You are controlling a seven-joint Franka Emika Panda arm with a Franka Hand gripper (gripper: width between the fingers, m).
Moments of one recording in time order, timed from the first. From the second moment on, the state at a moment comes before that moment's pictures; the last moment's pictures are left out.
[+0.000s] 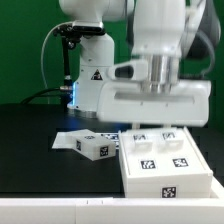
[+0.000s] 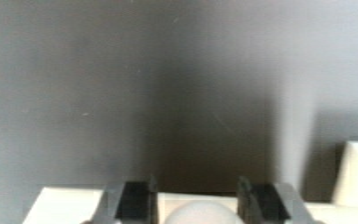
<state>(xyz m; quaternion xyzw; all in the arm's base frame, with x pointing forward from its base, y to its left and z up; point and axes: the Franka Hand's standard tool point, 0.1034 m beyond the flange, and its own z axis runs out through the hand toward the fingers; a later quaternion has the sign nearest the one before) 0.508 0.074 0.068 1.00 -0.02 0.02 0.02</state>
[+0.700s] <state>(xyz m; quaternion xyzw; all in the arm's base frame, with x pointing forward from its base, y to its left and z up) 0.519 0.073 0.103 1.00 0.01 -0.04 0.04</state>
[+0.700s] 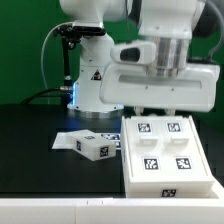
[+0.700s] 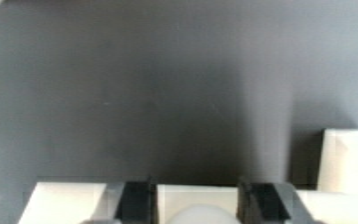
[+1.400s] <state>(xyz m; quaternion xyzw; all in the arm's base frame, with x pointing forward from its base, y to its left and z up) 0.534 0.080 0.124 0.99 0.03 -0.07 0.07</state>
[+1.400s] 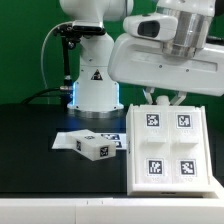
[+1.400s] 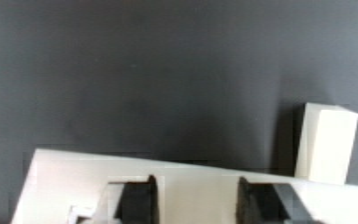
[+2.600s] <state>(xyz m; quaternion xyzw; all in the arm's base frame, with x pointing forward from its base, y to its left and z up) 0.617 0.068 0.140 0.99 0.07 0.00 0.09</state>
